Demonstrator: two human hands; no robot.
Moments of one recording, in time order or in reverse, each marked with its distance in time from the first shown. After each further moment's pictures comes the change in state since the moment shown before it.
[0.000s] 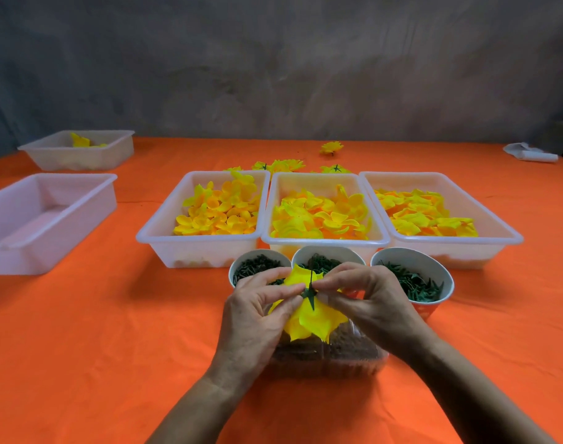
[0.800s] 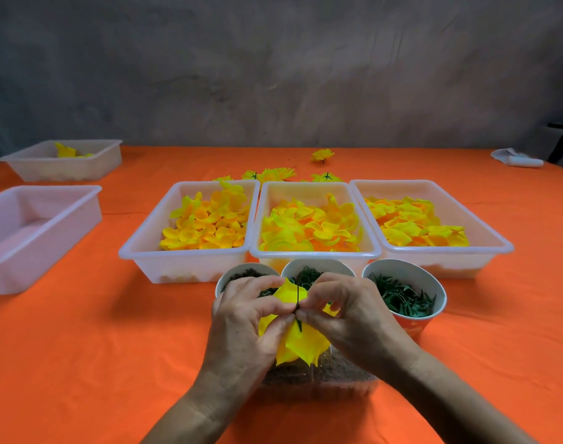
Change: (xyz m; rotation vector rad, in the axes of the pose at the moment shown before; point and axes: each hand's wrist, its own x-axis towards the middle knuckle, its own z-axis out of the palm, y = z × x) left_hand 0.012 0.000 0.001 0.316 0.009 0.263; right_hand 0.010 -0.009 0.004 -0.325 0.006 -0.093
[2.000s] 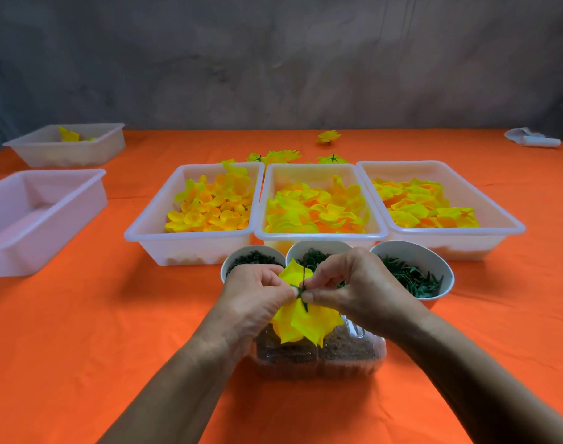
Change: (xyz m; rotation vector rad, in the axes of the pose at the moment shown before) left_hand 0.022 0.016 -0.003 -0.323 -0.235 -0.622; right_hand 0.008 -0.008 -0.007 0.112 -0.142 0.256
